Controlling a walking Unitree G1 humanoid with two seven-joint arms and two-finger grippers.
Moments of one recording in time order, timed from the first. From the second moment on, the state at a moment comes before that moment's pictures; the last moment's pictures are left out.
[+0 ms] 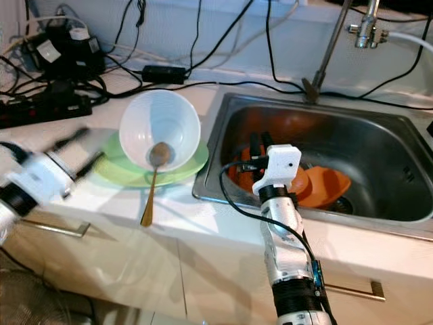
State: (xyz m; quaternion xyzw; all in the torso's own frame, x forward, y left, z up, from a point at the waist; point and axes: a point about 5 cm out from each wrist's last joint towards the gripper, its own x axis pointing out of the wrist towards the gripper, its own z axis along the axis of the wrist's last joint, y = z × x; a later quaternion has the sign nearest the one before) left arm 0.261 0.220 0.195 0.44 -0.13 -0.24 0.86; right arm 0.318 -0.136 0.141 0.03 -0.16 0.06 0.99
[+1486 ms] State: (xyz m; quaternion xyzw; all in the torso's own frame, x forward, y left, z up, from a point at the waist) left arm 0.263 0.175 0.164 0.56 -0.12 -0.42 0.71; right arm 0.319 -0.136 0.140 0.02 -0.16 0.06 0.99
